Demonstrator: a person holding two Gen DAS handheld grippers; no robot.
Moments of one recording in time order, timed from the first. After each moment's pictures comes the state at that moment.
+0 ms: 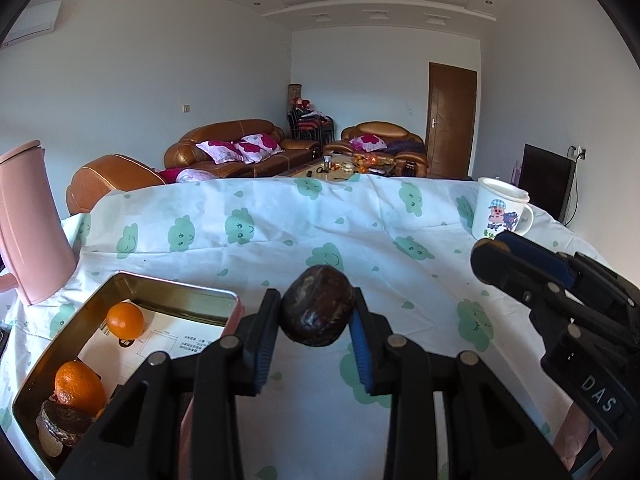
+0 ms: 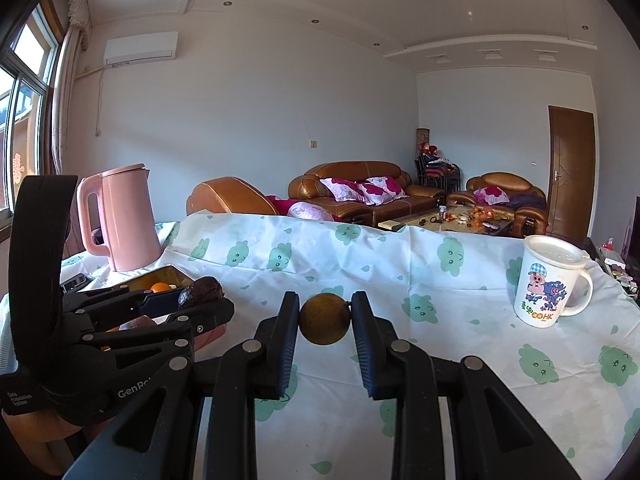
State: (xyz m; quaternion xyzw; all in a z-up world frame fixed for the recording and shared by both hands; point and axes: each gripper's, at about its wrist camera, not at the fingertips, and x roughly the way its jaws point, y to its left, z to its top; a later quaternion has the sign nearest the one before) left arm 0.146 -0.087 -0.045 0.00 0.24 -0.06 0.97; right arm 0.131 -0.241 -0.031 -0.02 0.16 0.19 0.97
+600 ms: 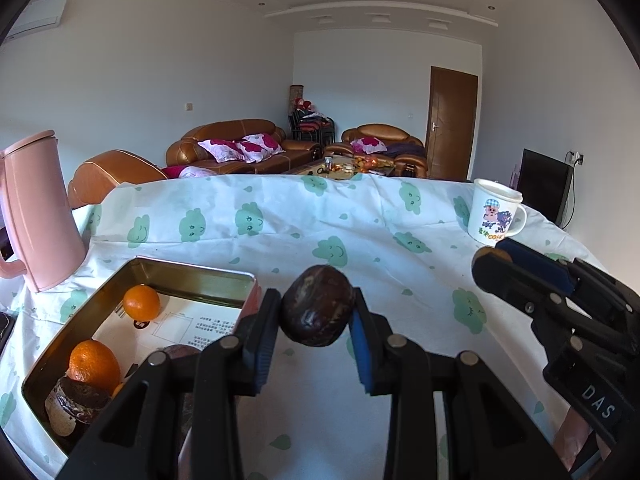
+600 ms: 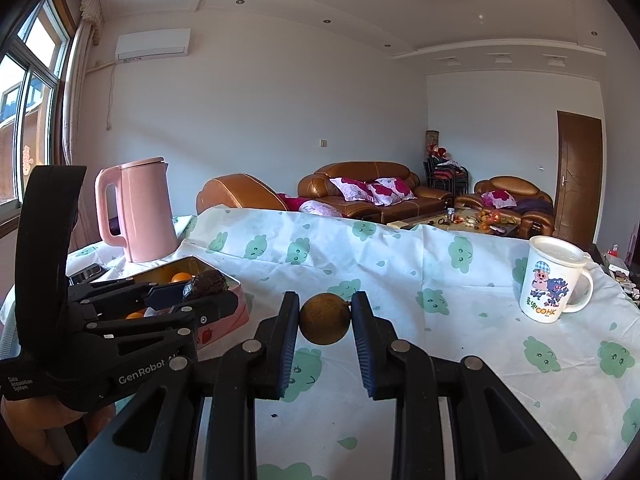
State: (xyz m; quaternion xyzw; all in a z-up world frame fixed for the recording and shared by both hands) left arm 0.125 -0.074 -0.044 -0.01 0.24 -0.06 0.97; right arm 0.107 -0.229 -0.032 -0.03 0.16 0.21 0.96
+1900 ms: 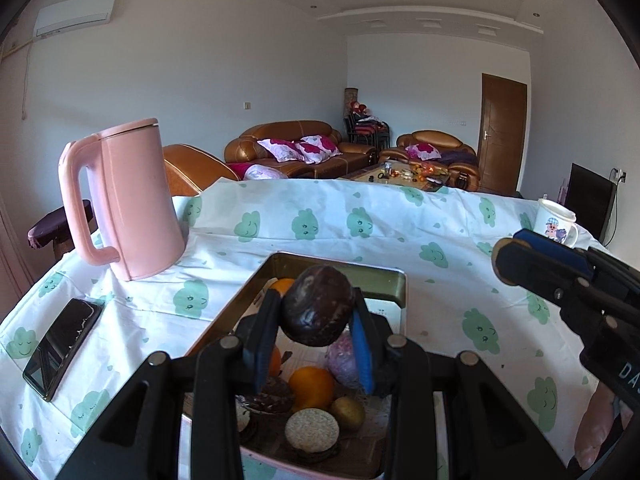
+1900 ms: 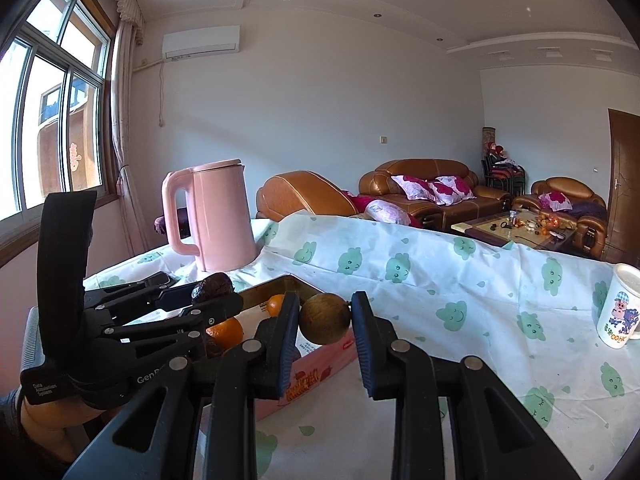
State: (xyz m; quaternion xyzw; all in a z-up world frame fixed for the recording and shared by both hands) left arm 0.090 0.029 -0.028 -0.02 0.24 0.04 0.97; right arm 0.104 -0.133 -0.005 -0.03 0.17 0.32 0.93
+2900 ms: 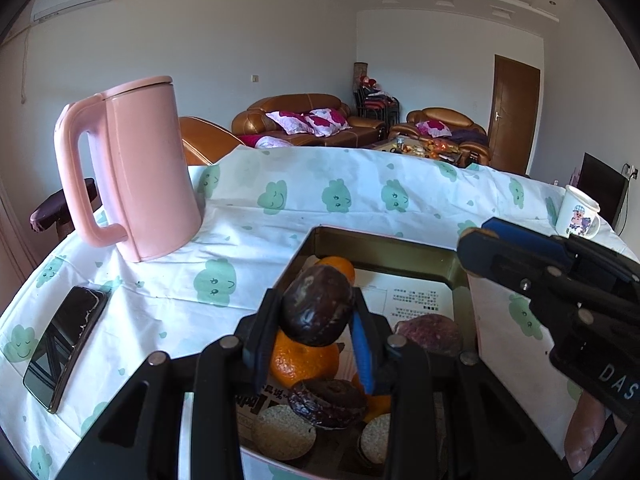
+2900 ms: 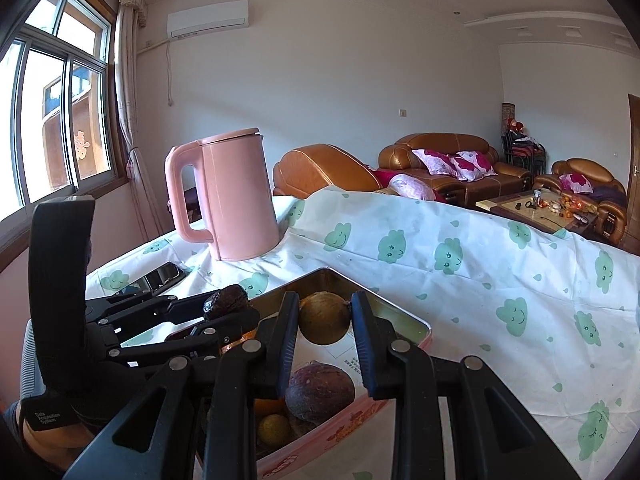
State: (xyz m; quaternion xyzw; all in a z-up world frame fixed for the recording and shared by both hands) left arm 0.117 0.068 -0.048 -0.02 0.29 0.05 0.95; right arm 0.146 -0.068 -0.024 -0.03 0.23 0.34 0.91
